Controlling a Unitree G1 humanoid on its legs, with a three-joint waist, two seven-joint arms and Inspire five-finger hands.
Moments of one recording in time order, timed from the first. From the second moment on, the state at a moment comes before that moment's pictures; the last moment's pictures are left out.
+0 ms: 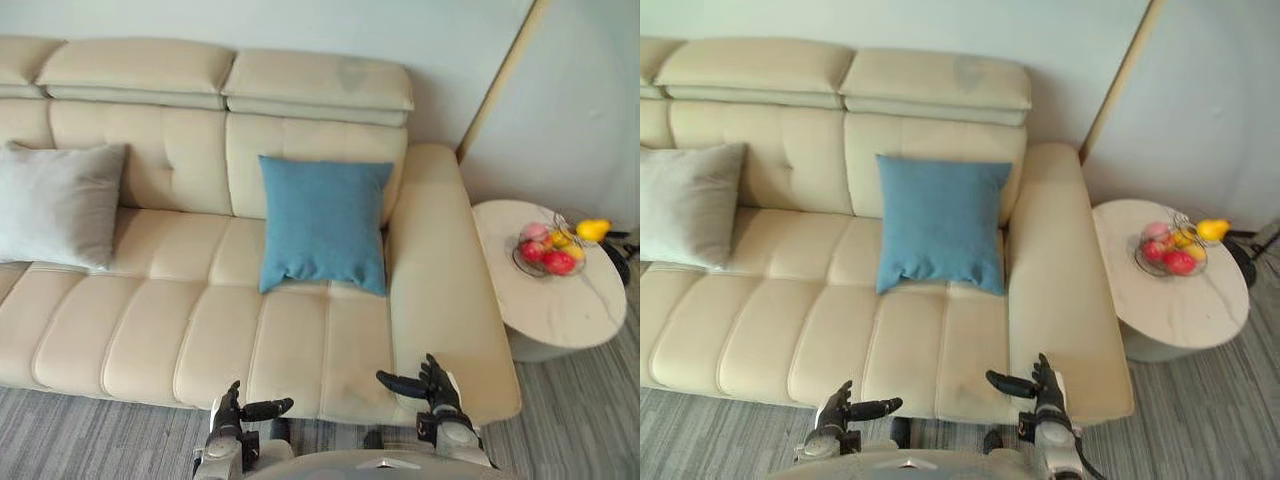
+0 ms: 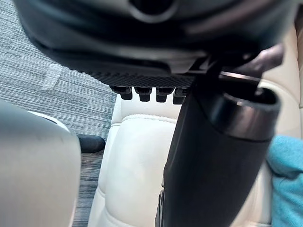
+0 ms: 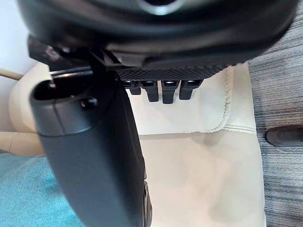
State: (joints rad) left arm 0.06 0.06 0.14 0.97 0.03 -0.06 0.13; right arm 0.02 0.04 -0.17 0.84 -0.09 -0.08 -0.13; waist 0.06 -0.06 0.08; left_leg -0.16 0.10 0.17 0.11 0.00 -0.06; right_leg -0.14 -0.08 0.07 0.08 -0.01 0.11
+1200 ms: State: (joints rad) left arm 0.05 0.05 0.12 0.97 0.05 -0.05 0.14; right arm 0.08 0.06 -0.28 0.98 -0.08 -0.01 -0.16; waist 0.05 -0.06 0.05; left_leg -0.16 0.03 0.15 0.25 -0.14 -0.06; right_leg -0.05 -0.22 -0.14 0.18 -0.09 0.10
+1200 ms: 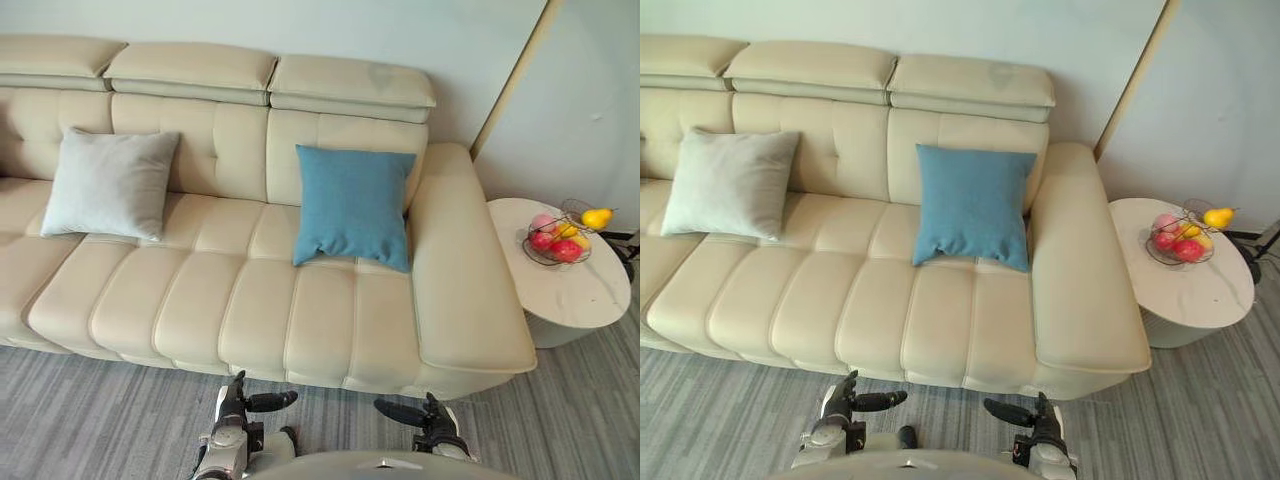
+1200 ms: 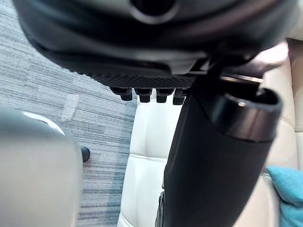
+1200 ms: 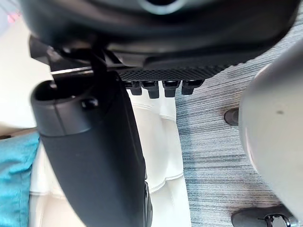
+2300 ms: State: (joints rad) left arm 0.05 0.07 0.18 1.08 0.08 -0.03 0.11; right arm 0.07 -0.01 -0.41 1.09 -0.04 0.00 -0.13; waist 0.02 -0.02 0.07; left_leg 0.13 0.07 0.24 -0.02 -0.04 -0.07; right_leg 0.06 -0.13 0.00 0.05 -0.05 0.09
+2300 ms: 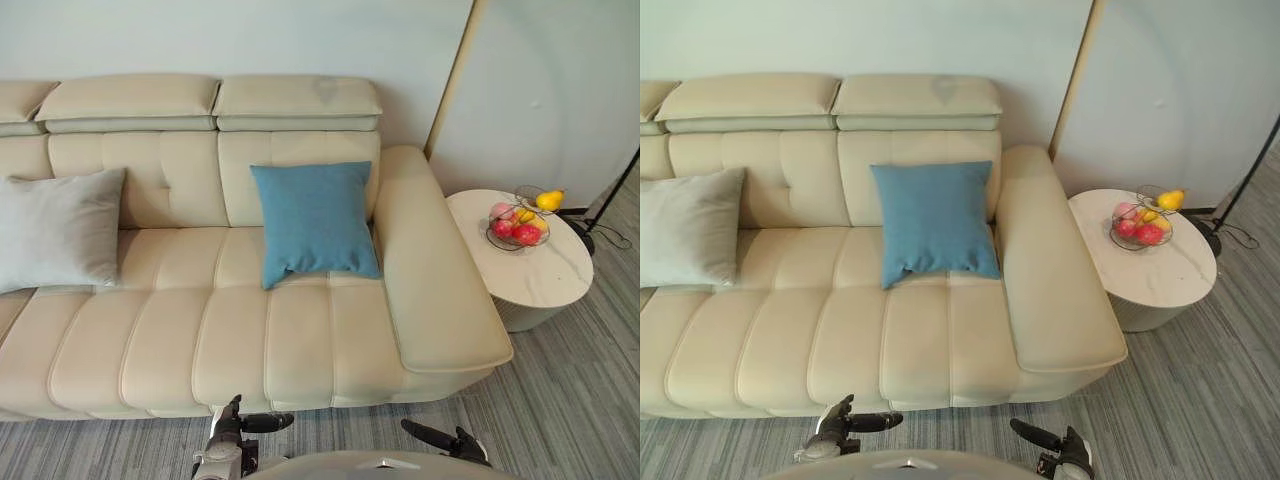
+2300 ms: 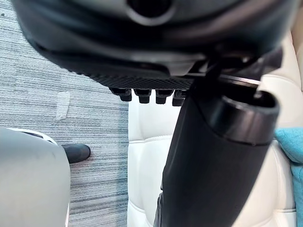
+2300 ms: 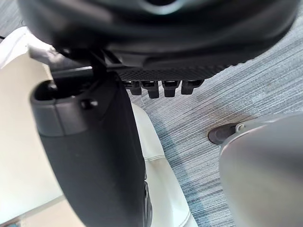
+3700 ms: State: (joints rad) left arm 0.05 0.00 0.26 0.97 0.05 -0.03 0.10; right arm 0.04 0.01 -0.32 1.02 -0.04 0.03 -0.17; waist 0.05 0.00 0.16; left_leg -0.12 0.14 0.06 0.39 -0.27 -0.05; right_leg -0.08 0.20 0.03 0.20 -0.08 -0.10
